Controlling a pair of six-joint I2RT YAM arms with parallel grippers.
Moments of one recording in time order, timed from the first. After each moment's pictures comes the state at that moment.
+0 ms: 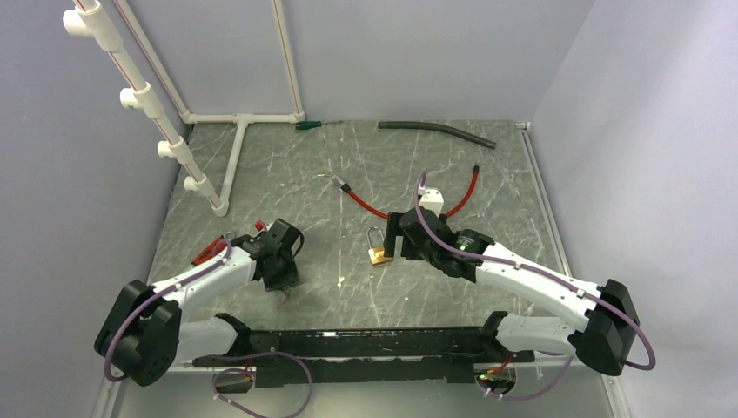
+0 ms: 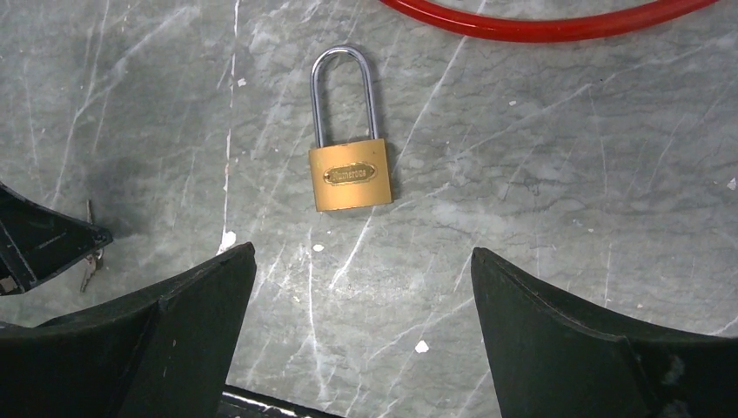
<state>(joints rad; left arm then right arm) -0.55 1.19 0.58 -0.67 -0.16 -0.84 0.90 1.13 0.84 -0.52 0.38 0.76</state>
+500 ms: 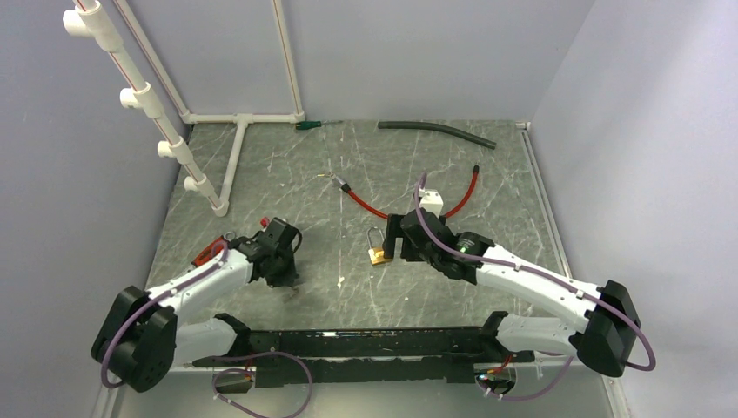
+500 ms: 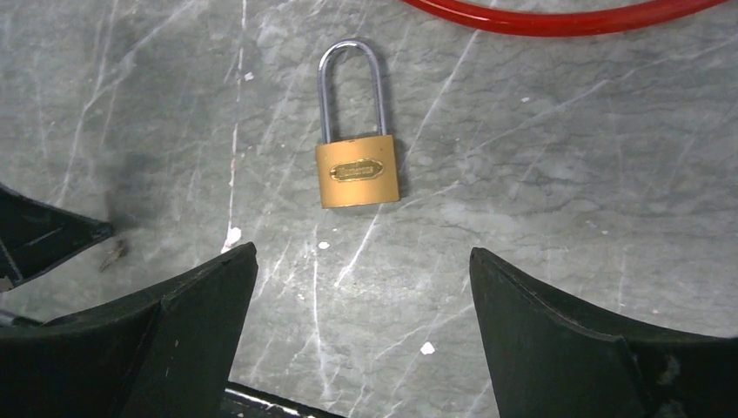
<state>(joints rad) -0.54 1.18 0.58 -0.63 -0.10 -0.74 0.90 1.13 0.83 -0.50 0.38 0.76</state>
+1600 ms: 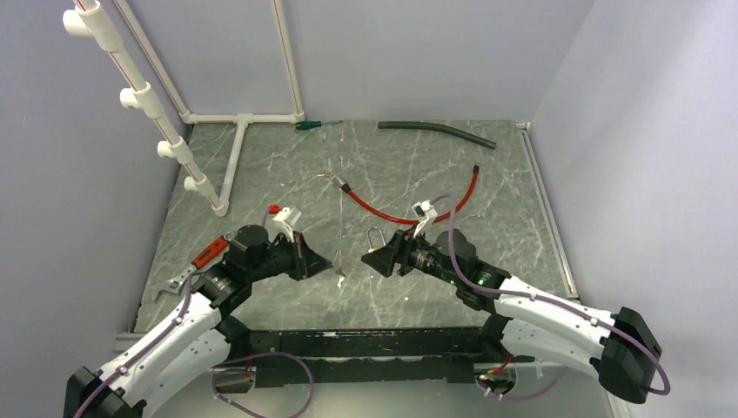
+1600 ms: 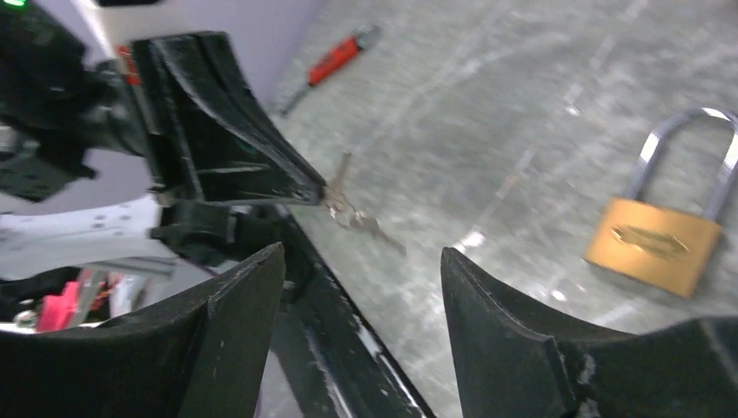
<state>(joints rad) -0.57 0.70 0.43 -0.18 0.41 -0.62 0.90 0.91 0.46 0.19 -0.10 0.73</state>
